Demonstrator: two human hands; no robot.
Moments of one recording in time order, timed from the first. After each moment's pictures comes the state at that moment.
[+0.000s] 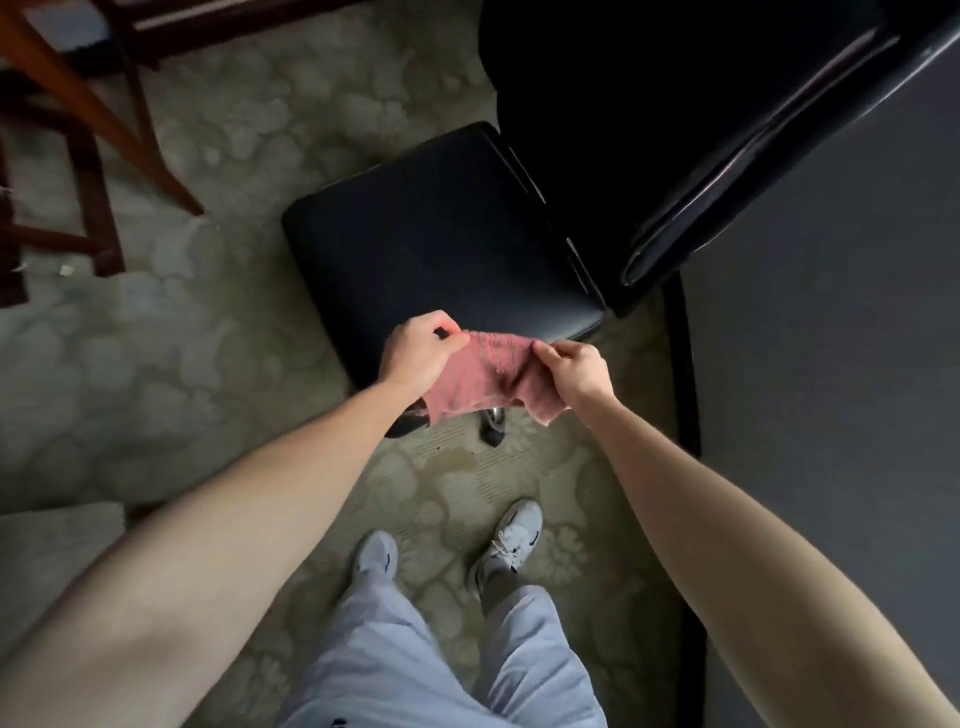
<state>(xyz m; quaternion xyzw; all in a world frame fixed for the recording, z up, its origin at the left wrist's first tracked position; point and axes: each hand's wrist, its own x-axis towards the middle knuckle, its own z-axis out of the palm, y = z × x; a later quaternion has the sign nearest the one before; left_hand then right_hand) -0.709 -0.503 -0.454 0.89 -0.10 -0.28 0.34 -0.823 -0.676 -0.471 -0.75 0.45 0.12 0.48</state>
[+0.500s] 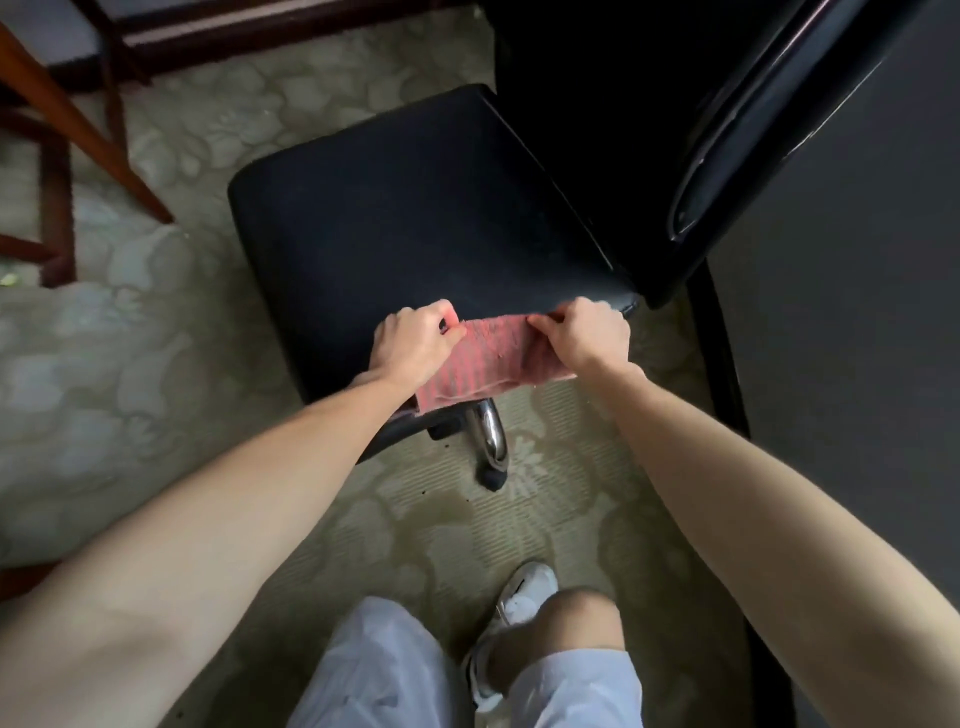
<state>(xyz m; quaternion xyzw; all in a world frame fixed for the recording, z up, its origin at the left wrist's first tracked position) -0.700 -0.532 -0.632 0.94 -0.23 -0.15 0.19 -0.786 -0.717 -0.631 -0.92 0.33 0.06 0.19</state>
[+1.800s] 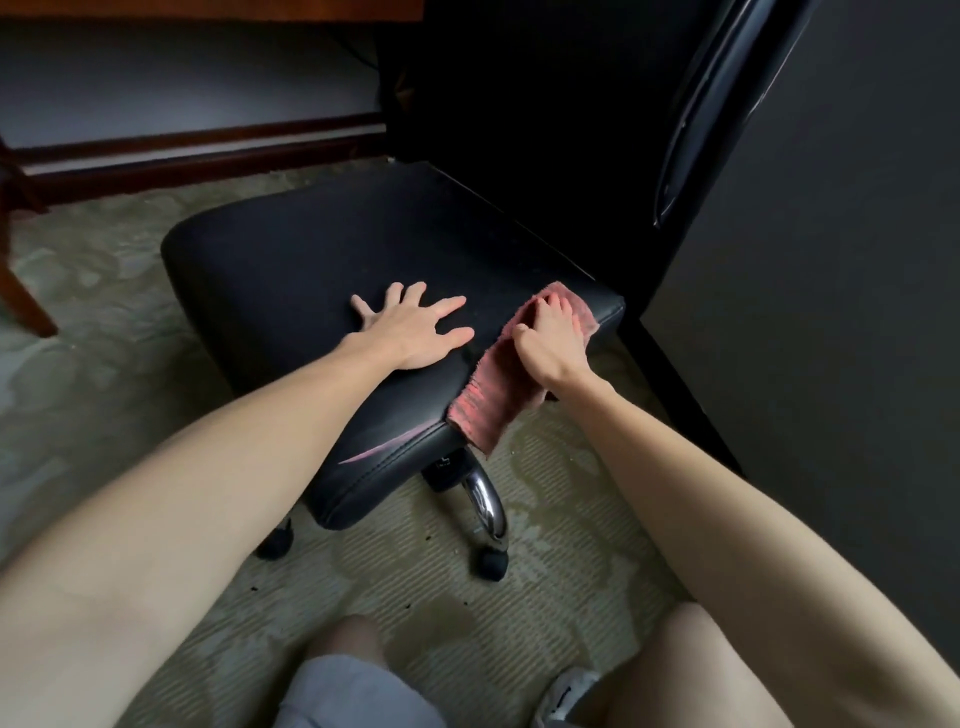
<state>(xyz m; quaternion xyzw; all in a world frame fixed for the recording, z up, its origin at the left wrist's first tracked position) -0.641 -0.521 -0.694 0.90 -0.40 -0.16 0.05 -0.766 -0.660 -0.711 -0.90 0.36 -0.07 0.21</state>
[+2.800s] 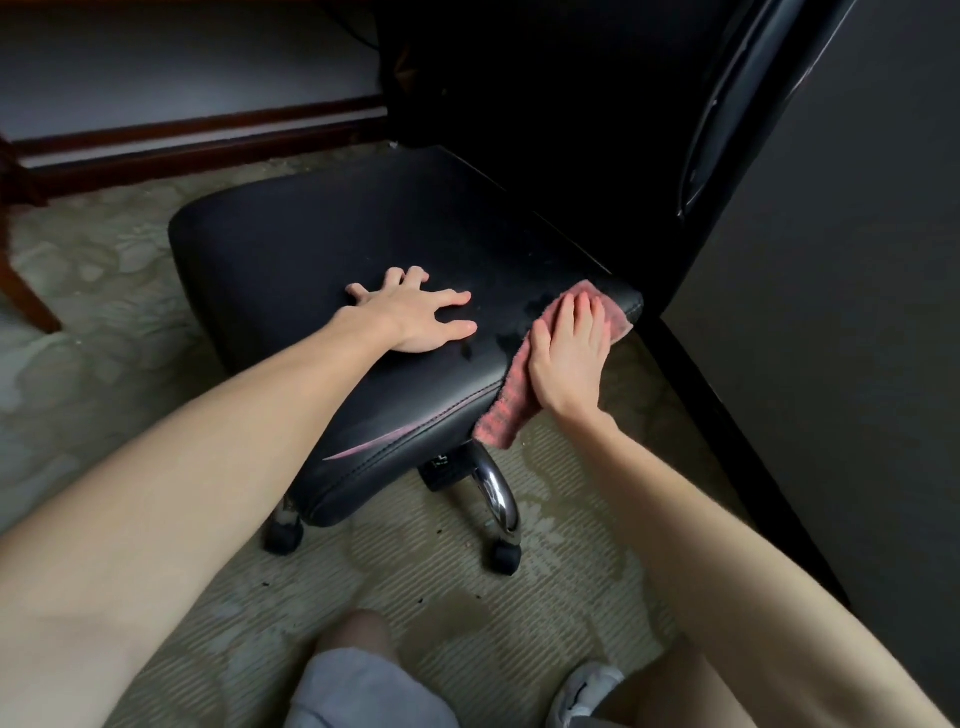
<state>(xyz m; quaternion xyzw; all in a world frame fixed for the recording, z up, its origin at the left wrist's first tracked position) -0.625 -0.516 -0.686 0.89 -0.42 -0.17 -0.01 -0.776 -0.649 -0.758 -0.87 0.40 -0.22 0.17</state>
